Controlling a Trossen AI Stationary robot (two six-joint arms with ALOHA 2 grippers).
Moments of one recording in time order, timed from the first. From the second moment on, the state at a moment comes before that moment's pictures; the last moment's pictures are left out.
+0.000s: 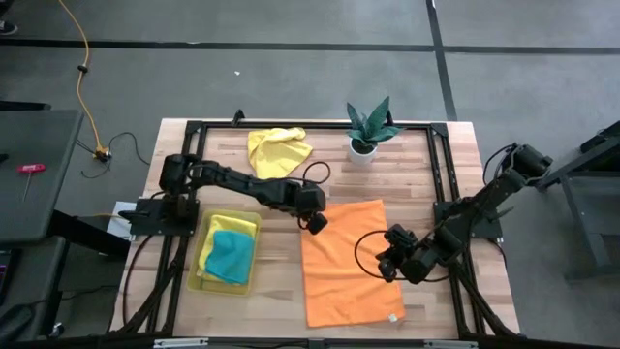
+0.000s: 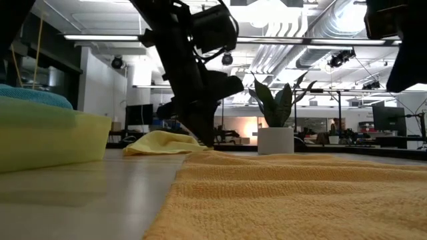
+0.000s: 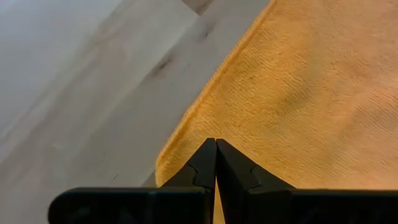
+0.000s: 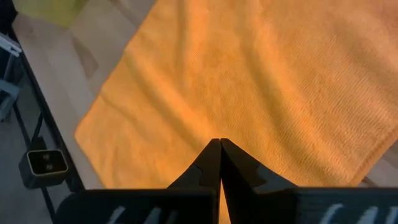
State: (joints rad) left arm 0.11 1.96 1.27 -0.47 -0.20 -0.68; right arm 0.71 1.29 0.72 -0.44 0.44 1.46
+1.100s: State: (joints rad) left arm 0.33 2.01 1.27 -0.58 -0.14 -0.49; right arm 0.43 1.29 0.72 -0.46 0.43 1.41
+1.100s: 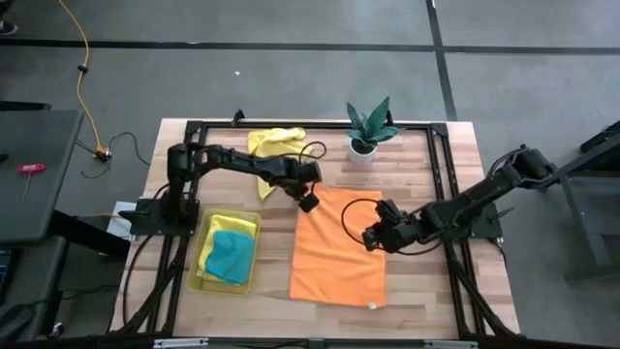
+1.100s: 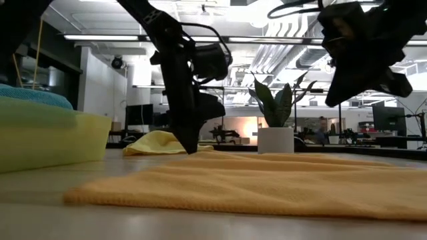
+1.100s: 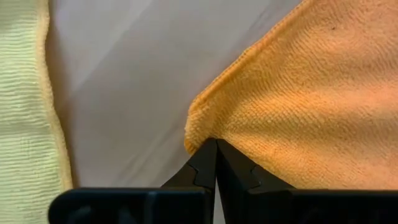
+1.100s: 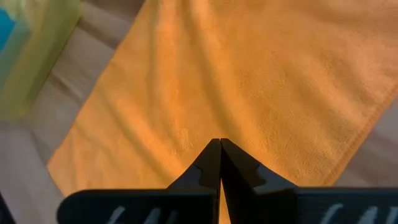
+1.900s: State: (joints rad) left arm -0.06 1.64 1.09 -0.39 -0.12 -0.38; right arm 0.45 1.22 0.72 -0.46 0.45 1.30
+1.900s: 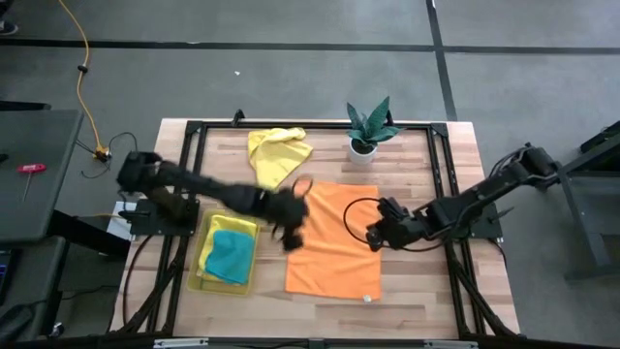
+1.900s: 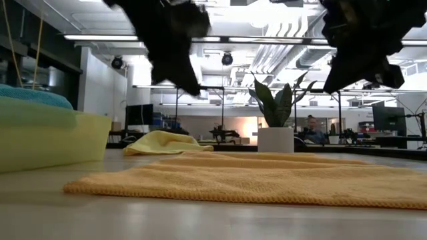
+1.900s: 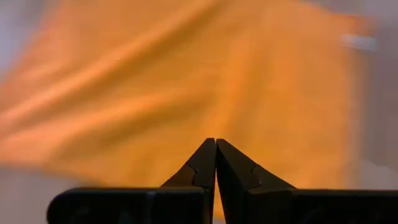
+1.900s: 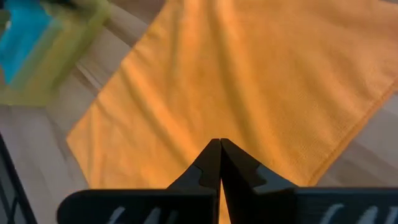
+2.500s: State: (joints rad) left arm -0.44 1.69 1.15 -0.48 -0.06 -0.40; right arm 0.48 1.21 0.72 -0.49 0.49 1.34
